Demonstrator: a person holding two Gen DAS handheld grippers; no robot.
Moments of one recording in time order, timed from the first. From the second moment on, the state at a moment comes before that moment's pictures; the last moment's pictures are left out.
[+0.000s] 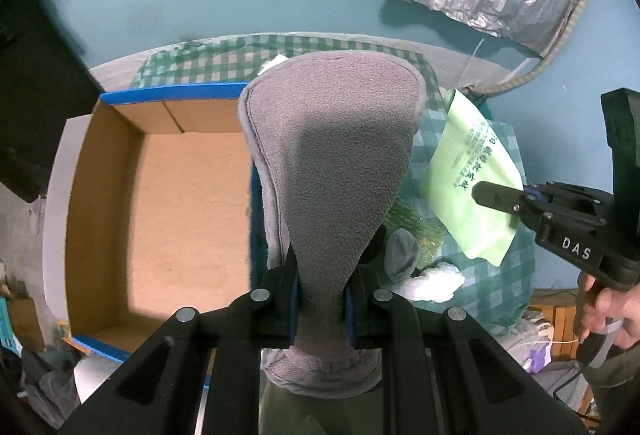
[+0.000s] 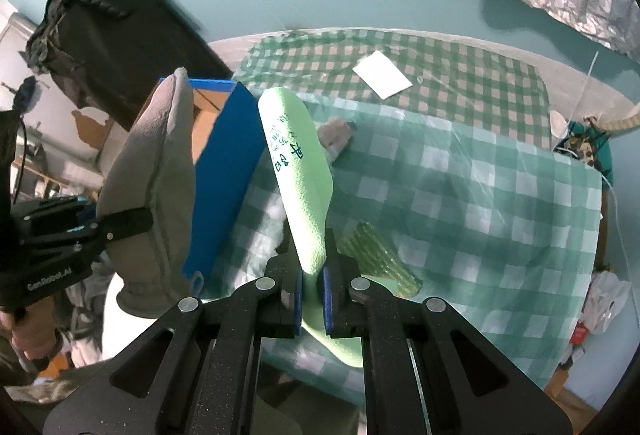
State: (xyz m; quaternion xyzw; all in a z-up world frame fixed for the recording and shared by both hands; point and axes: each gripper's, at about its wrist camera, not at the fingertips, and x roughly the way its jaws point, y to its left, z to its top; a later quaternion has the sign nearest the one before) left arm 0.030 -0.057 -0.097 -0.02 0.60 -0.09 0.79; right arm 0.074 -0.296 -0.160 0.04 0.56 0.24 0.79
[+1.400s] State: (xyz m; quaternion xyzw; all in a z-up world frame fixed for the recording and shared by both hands) left arm 0.007 0.093 -0.092 -0.11 0.58 0.04 0.80; right arm 0.105 -0.110 -0.119 -0.04 0.54 0.37 0.76
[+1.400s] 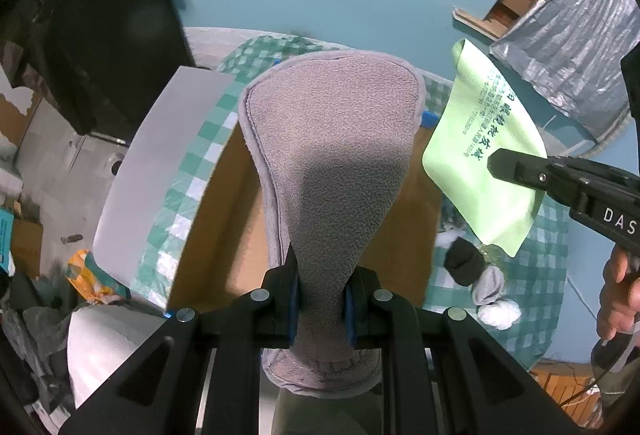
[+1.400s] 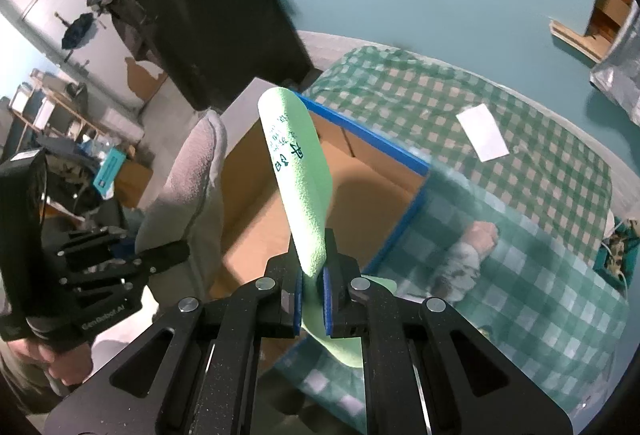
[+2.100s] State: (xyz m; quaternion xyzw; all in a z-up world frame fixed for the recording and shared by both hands) left arm 0.018 0.128 -0.134 -0.12 0.62 0.05 0.77; right arm 0.116 -0.049 -0.167 -0.03 0.59 0.34 0.73
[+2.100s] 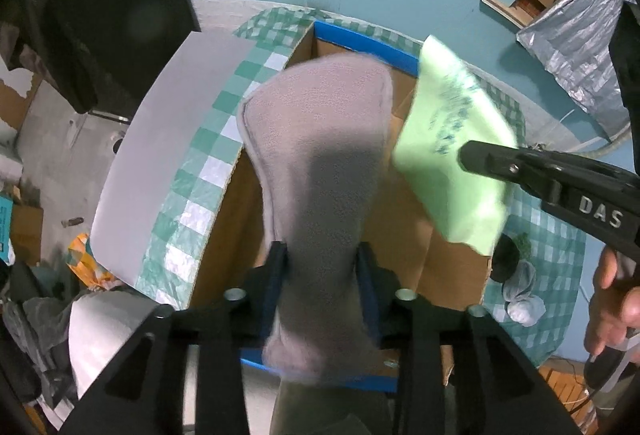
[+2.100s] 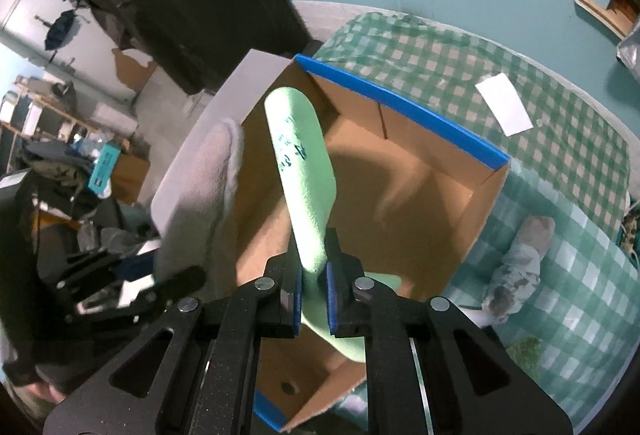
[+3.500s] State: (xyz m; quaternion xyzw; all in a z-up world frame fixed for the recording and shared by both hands) left arm 0.017 -0.003 -0.104 -0.02 0.61 -0.05 0.79; right arm 0.094 -0.236 -0.154 -0.01 0.59 0.22 0.78
